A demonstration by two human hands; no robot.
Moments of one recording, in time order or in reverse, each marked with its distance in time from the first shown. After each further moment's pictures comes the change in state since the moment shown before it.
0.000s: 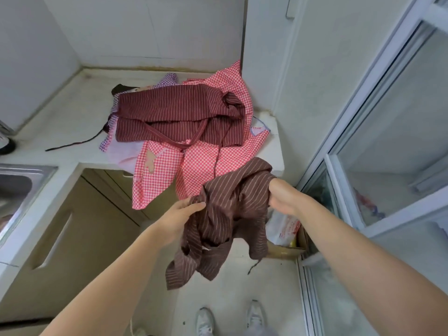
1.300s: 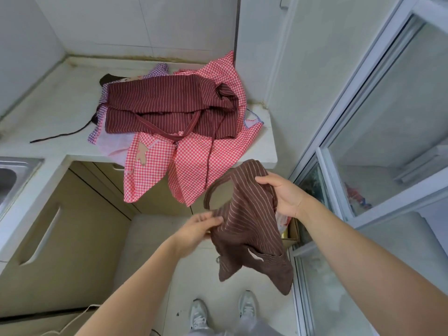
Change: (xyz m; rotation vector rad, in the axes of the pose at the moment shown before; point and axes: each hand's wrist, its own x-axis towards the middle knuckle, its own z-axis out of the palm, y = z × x) left_hand 0.004 -0.053 0.039 0.096 -0.224 0.003; right_hand -0.039 0.006 -0.012 0.208 -0.193 -0.056
